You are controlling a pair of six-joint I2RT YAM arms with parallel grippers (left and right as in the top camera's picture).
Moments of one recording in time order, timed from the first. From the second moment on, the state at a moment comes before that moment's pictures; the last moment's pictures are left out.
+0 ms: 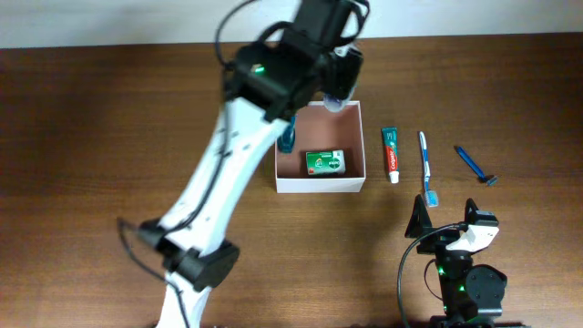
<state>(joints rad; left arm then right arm) -0.65 2.17 2.65 -1.22 -0.03 -0.10 -0.04 0.01 0.01 -0.07 0.00 0.20</state>
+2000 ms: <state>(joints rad) -0.59 2.50 2.65 -1.39 -0.16 -0.29 -0.04 0.01 0.01 -0.07 0.00 0.20</state>
